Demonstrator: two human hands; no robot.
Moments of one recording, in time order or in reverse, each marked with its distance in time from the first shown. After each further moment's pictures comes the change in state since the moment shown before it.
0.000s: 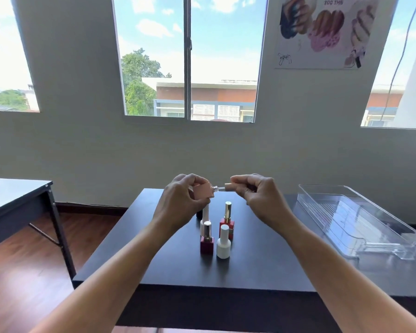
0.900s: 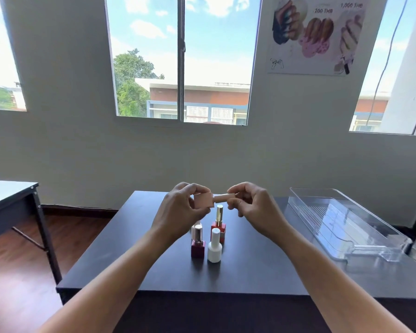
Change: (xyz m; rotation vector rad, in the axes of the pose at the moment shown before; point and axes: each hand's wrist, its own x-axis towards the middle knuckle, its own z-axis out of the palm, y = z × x) left_hand -0.010 0.009 0.014 -0.008 -0.036 0.071; right_hand -0.003 0.026 -0.008 -0.049 -0.076 -0.013
